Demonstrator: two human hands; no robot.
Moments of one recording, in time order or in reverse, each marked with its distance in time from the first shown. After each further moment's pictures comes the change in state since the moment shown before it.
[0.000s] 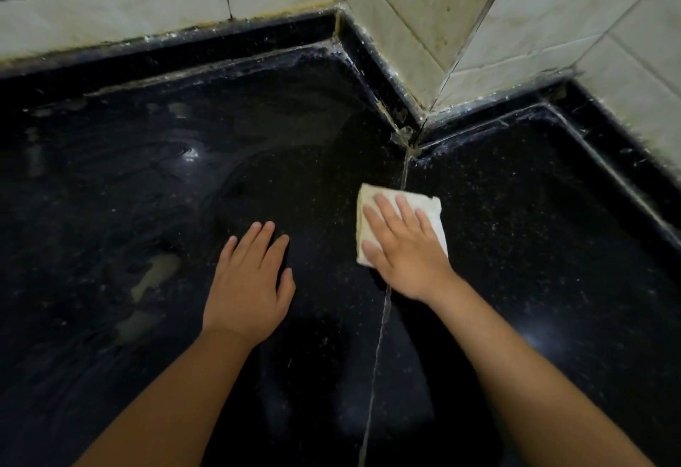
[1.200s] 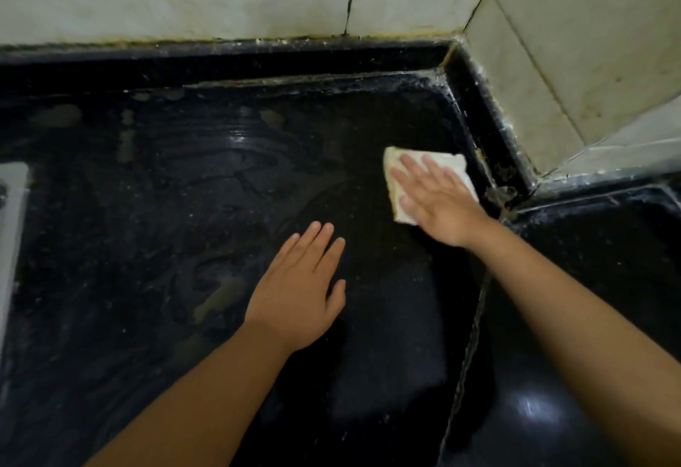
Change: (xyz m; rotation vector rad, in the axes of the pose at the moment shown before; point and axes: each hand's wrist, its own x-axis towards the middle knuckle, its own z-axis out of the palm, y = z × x) left_hand 0.036 -0.037 -0.006 0.075 -0.030 -0.008; right_hand 0.142 -0.024 -0.051 -0.138 -0.089 -0.183
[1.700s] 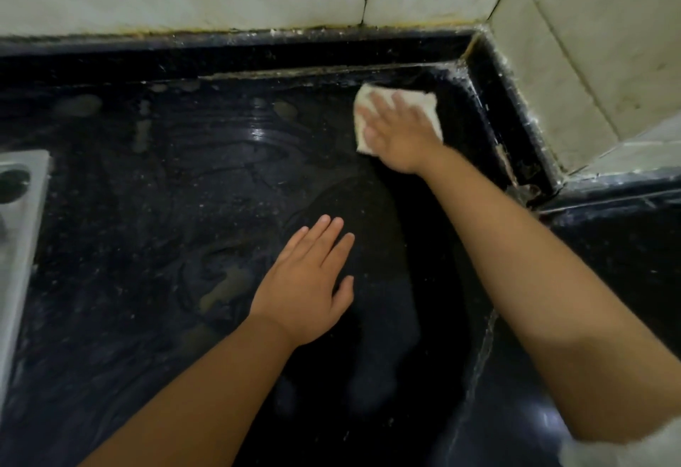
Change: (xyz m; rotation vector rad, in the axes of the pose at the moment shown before) left_hand 0.000 -0.002 0.001 -0.057 -0.061 -0.008; right_hand 0.095 -0.038 -0.027 -0.093 0.062 -0.069
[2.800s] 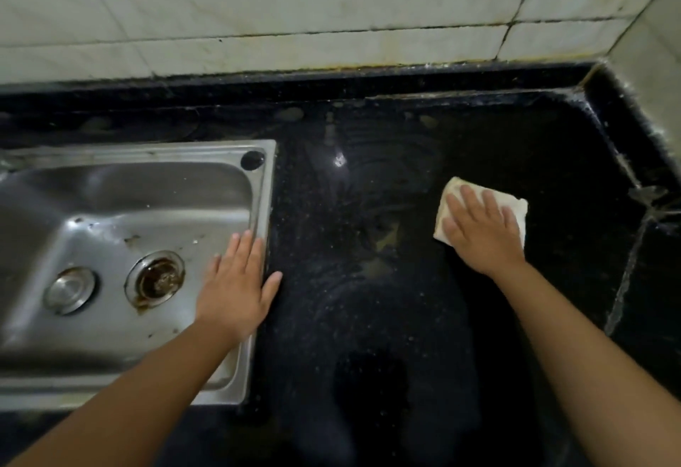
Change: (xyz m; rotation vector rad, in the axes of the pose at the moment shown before) left_hand -0.203 -0.147 -0.051 0.022 -0.160 -0.611; right_hand -0.138 -0.133 0.044 0.174 -0.014 0.138
